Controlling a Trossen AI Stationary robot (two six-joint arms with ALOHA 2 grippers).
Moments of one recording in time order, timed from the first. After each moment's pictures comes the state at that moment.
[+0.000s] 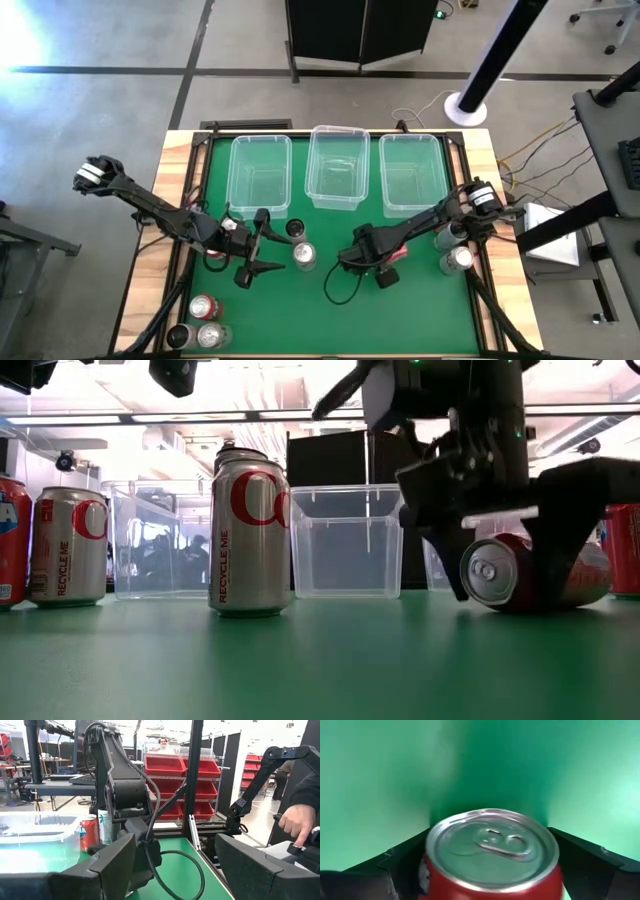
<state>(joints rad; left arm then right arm) -0.44 1.11 0.46 0.75 -0.23 -0.05 0.28 2.01 1.30 -0.95 0.02 -0.14</state>
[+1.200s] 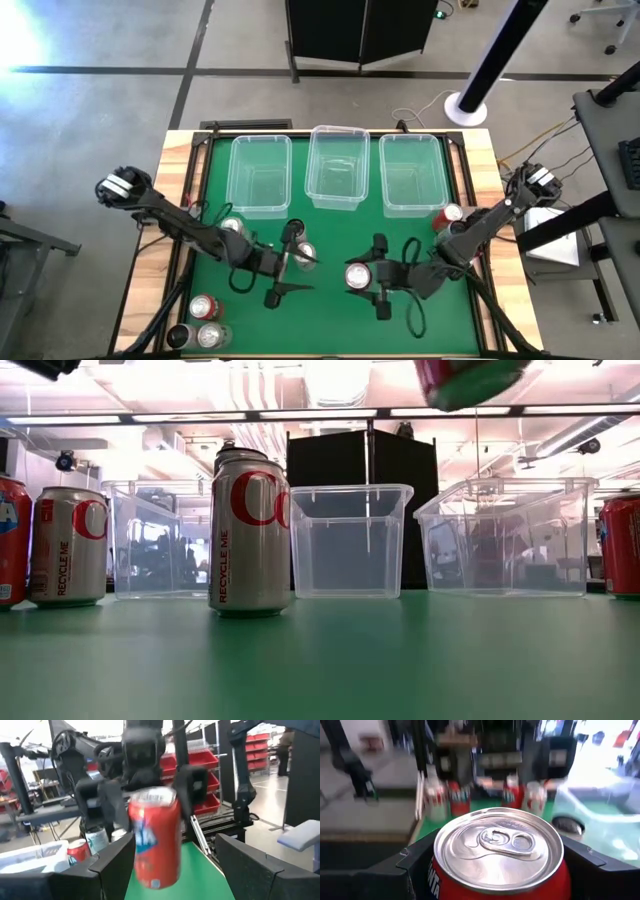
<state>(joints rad) -0.47 1.51 0.73 0.87 -0.25 0.14 0.64 1.50 1.00 0.24 0.62 0.14</state>
